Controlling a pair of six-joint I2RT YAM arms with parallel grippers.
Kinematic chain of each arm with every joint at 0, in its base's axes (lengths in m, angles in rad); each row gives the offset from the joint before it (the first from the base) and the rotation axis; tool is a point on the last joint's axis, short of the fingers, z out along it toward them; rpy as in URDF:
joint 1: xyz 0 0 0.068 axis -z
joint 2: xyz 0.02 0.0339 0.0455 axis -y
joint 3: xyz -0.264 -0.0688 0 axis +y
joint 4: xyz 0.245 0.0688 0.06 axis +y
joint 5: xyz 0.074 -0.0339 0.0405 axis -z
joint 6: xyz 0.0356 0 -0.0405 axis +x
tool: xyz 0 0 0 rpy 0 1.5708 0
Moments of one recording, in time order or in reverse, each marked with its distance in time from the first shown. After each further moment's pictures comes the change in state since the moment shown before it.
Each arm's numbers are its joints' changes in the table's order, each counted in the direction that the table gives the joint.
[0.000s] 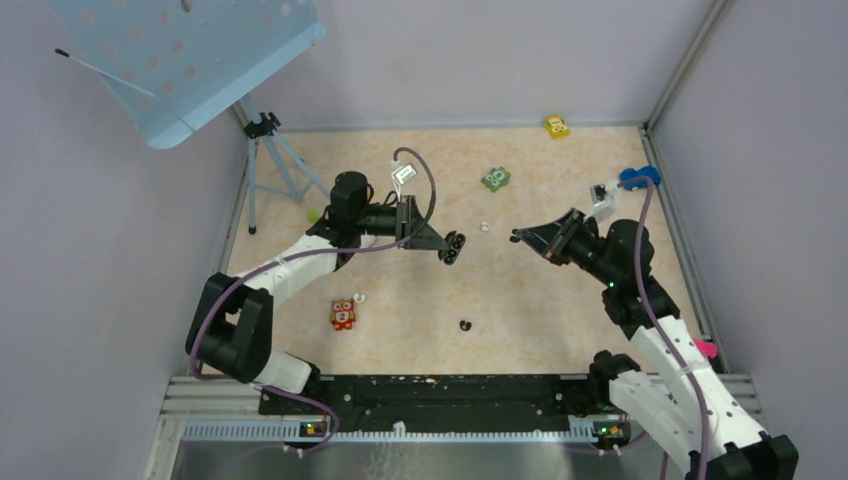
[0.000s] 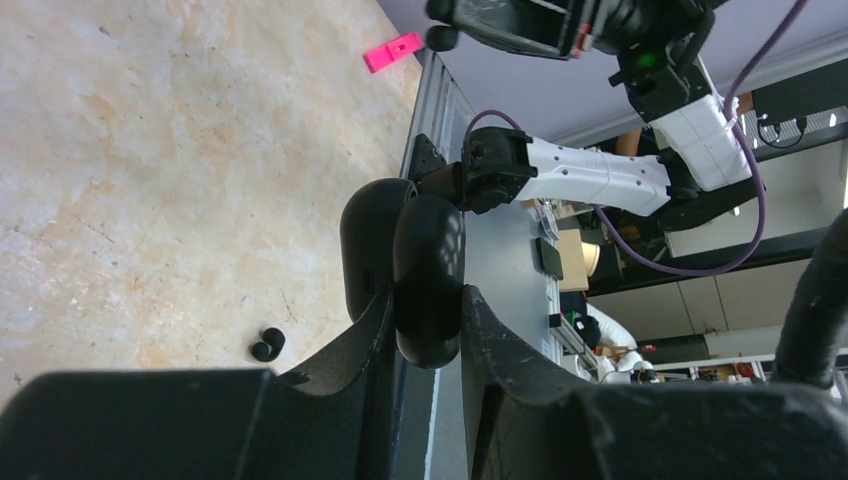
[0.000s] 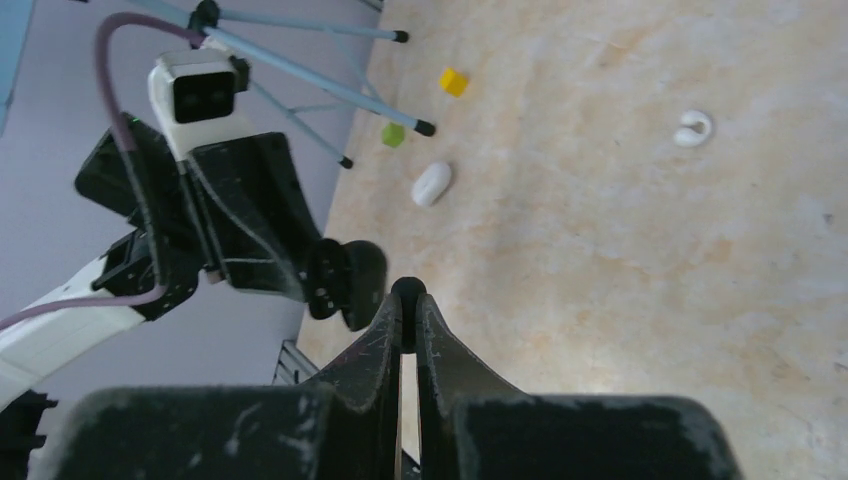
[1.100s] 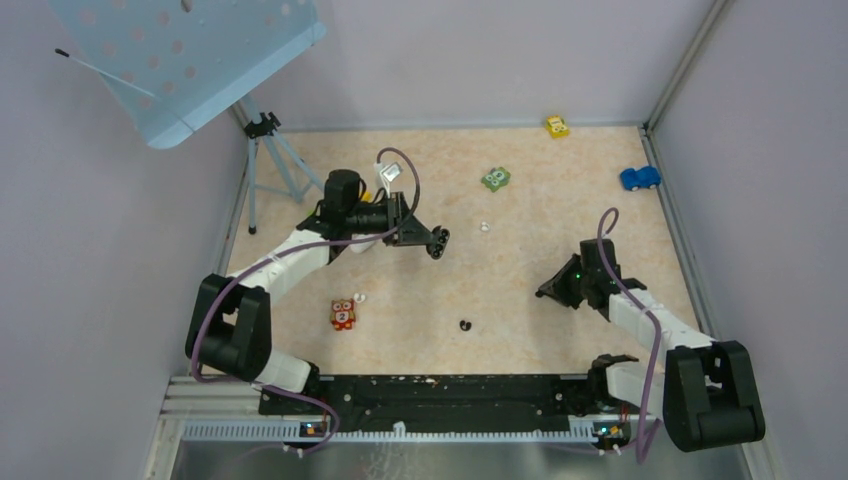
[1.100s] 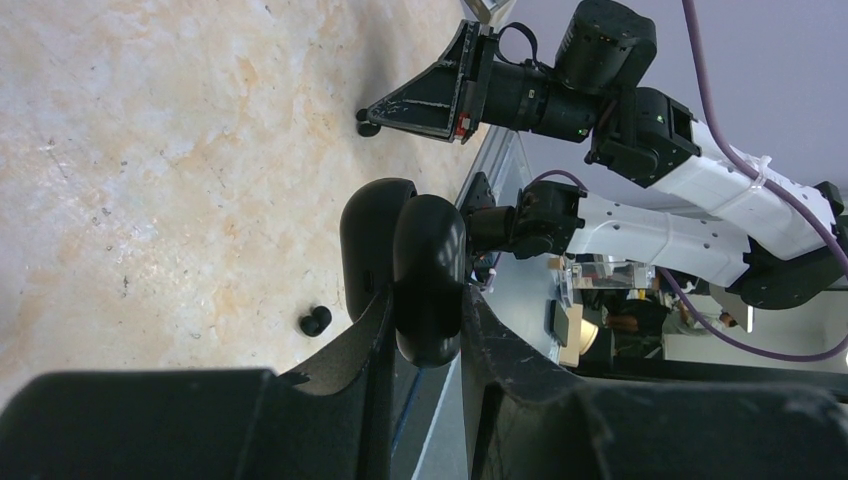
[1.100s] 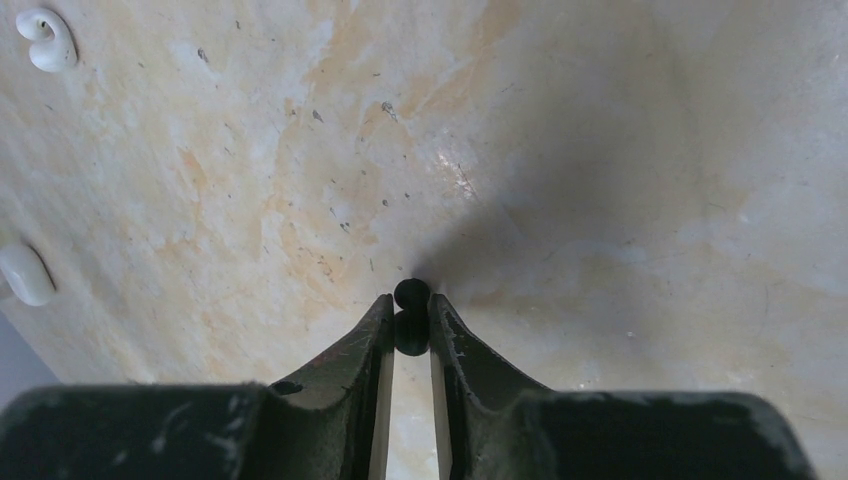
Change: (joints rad) left arm -0.072 0.000 -0.038 0.257 -0.151 0.039; right arm 0.101 -0.379 0.179 0.165 0.266 0.034
